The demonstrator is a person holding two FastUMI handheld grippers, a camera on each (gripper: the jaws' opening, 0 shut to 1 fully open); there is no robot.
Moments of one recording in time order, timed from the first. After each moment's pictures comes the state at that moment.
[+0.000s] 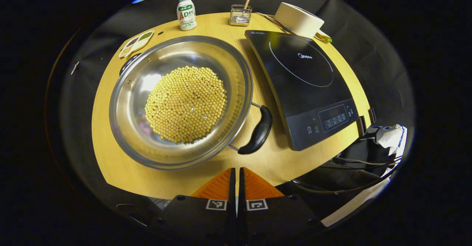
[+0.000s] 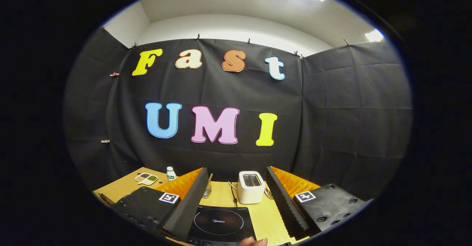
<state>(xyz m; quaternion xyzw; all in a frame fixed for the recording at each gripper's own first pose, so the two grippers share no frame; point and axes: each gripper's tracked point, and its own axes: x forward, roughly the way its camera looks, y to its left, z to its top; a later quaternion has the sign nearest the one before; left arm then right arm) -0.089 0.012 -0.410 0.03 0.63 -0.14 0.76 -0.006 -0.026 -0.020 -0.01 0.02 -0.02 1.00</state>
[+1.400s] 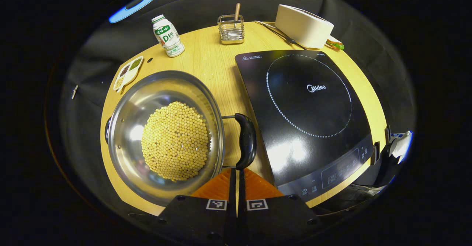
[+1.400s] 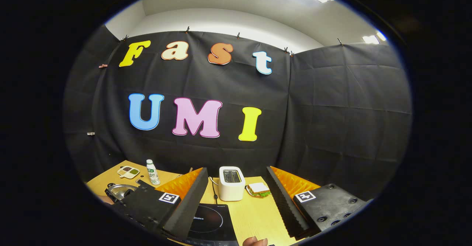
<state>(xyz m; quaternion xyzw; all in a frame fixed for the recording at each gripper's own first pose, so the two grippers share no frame) 0.025 -0.051 -0.420 0.06 0.60 -0.11 0.79 0.011 -0.083 -0.040 -0.03 0.04 -0.07 1.00</state>
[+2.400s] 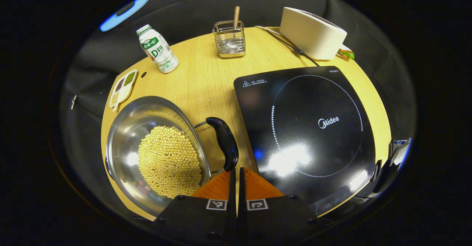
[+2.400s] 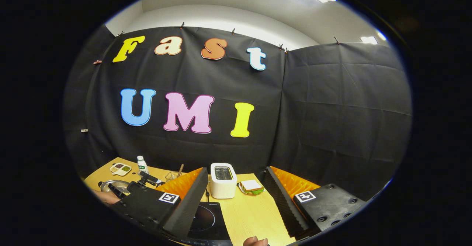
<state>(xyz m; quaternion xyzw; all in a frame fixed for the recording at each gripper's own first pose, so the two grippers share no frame) 0.088 -0.066 -0.425 0.07 0.58 -0.10 0.81 0.015 -0.103 -0.051 -0.04 0.05 -0.10 0.99</state>
